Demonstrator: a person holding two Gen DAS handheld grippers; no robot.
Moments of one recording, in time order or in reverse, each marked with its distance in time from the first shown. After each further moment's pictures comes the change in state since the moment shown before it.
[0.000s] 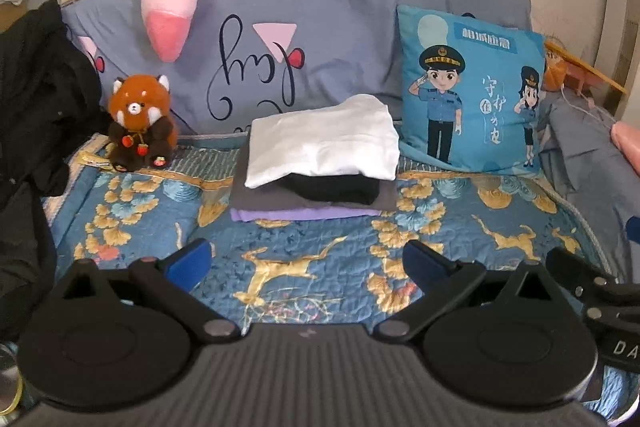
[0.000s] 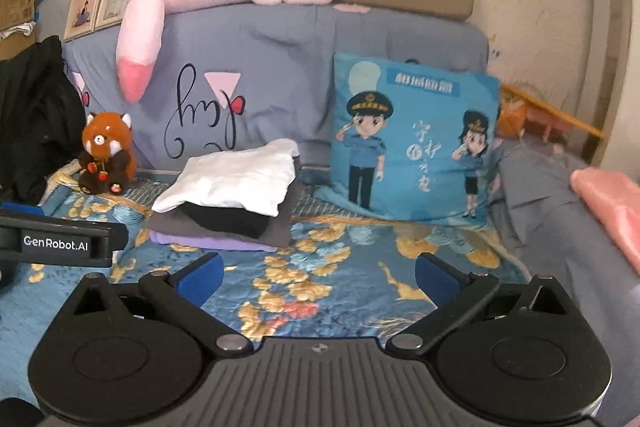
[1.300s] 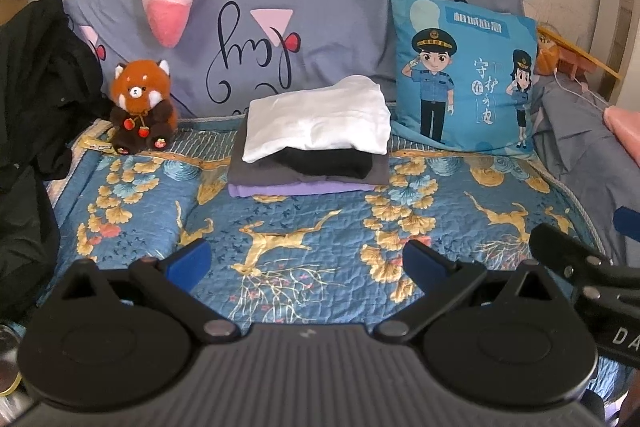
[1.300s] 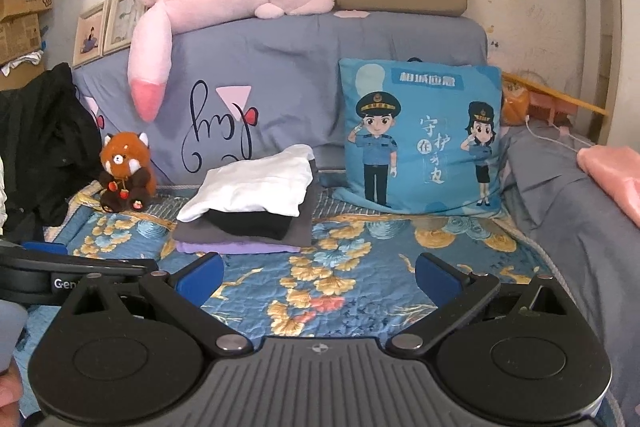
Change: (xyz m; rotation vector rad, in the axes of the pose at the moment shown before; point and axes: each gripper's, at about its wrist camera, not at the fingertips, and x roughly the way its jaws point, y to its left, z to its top) left arm -0.012 -0.005 -0.020 0.003 0.042 -0.023; right arm -0.018 -0.002 -0.016 0.083 -0.014 0.057
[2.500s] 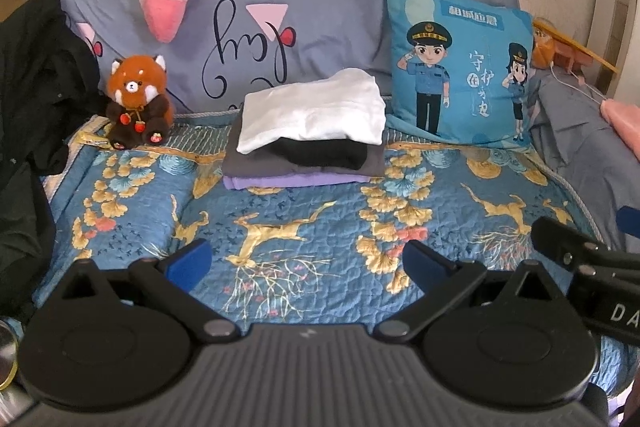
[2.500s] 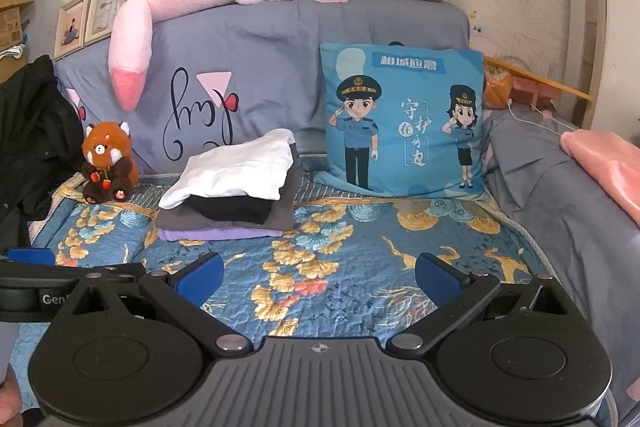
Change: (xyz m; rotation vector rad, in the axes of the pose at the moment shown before) left arm 0.002 -0.007 -0.016 0.002 0.005 -0.001; right arm 0.003 -0.004 -0.010 0.033 0.042 -0.048
